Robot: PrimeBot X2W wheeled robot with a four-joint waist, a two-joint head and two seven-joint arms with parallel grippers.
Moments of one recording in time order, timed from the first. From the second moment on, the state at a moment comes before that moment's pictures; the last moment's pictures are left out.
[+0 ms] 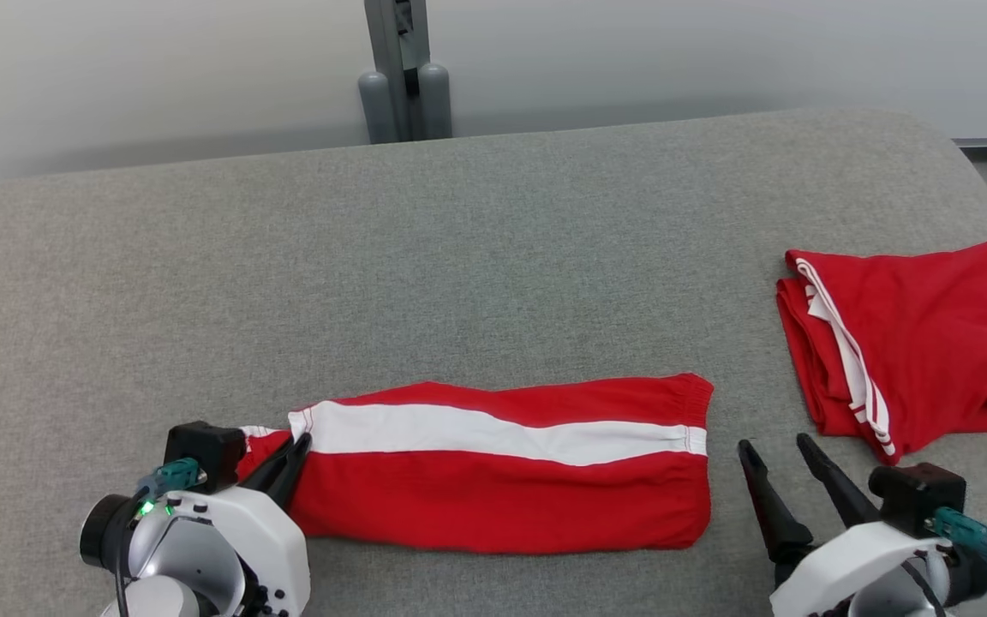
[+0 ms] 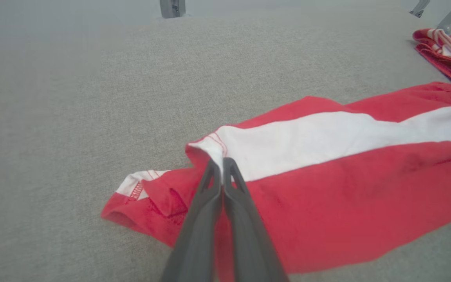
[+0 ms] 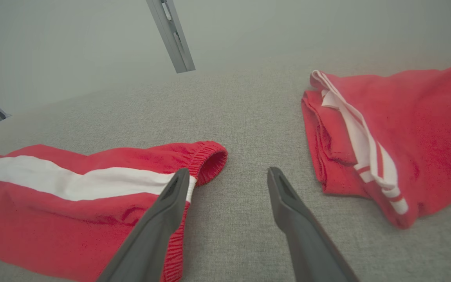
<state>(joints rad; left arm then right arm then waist) -0.14 0.36 -0.43 0.16 -0.53 0.08 0.19 -0.02 -0.08 0.11 0.17 0.33 0.13 -0.03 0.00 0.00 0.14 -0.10</state>
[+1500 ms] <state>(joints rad) -0.16 0.39 -0.31 -0.44 -0.37 0.32 -0.03 -0.15 -0.18 0.11 -0.25 0.29 0.13 -0.17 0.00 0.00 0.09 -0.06</state>
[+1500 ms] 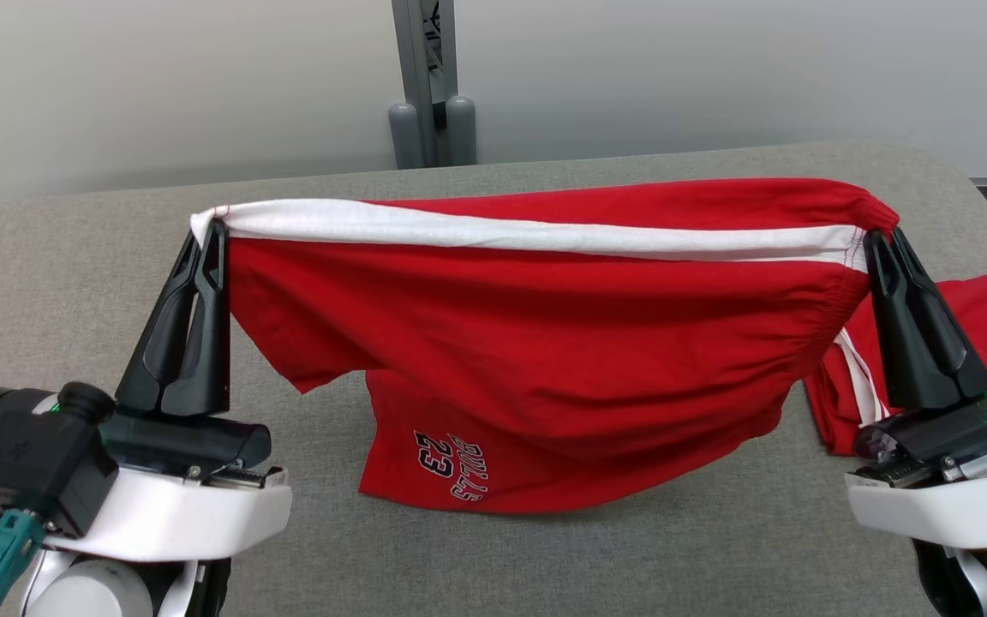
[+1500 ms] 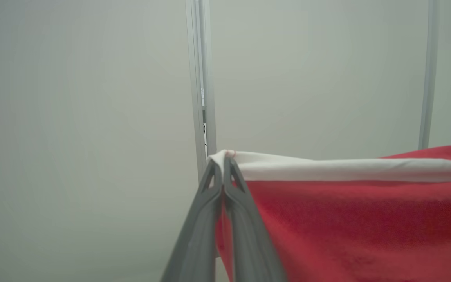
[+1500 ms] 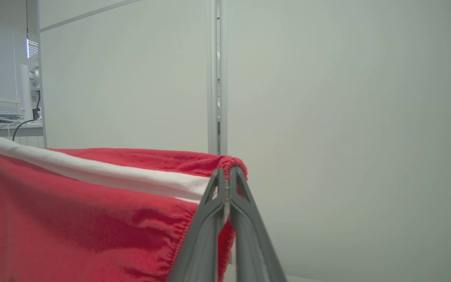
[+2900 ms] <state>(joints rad) -1.38 0.20 -0.35 0.69 -0.43 -0.03 -0.16 -1.33 -0.27 0.41 0.74 0.66 0.13 -0.26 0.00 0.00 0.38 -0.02</state>
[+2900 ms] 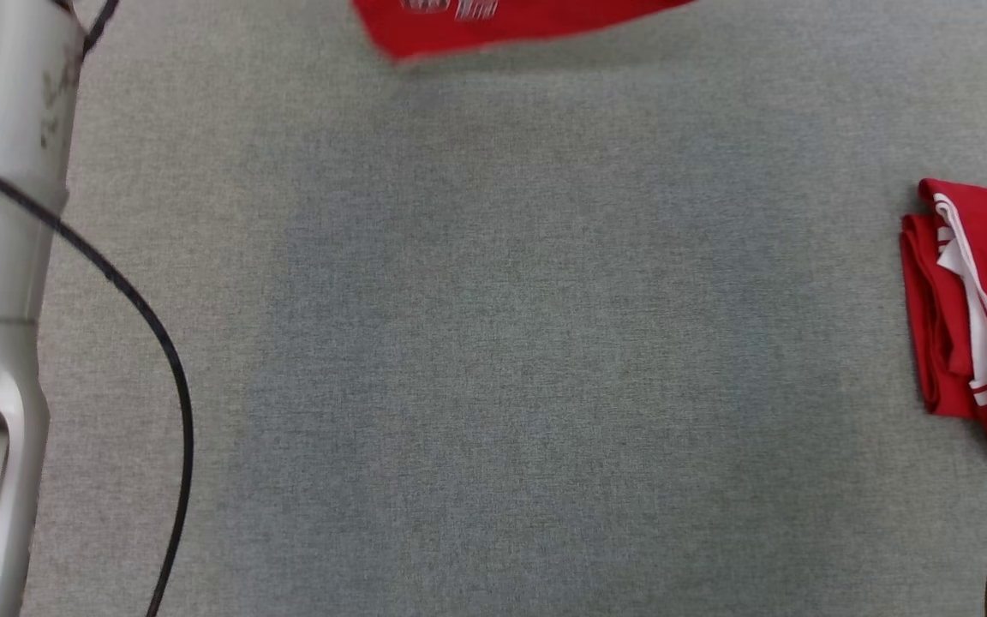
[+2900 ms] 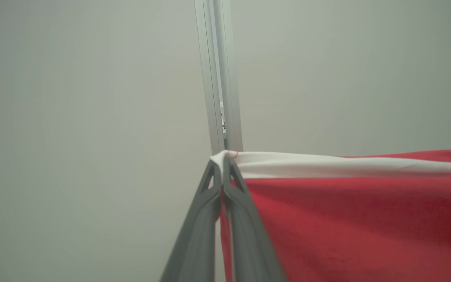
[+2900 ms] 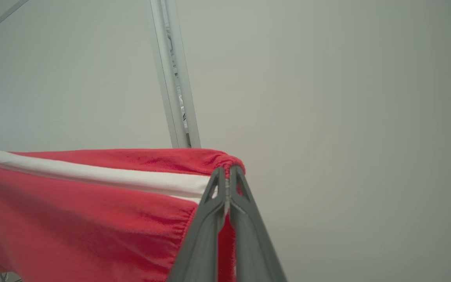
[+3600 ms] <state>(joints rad) -1.09 0.09 -0.30 0.87 -0.45 -0.07 -0.26 -1.06 -0.21 0.57 0.80 0.84 0.13 -0.26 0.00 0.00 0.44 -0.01</state>
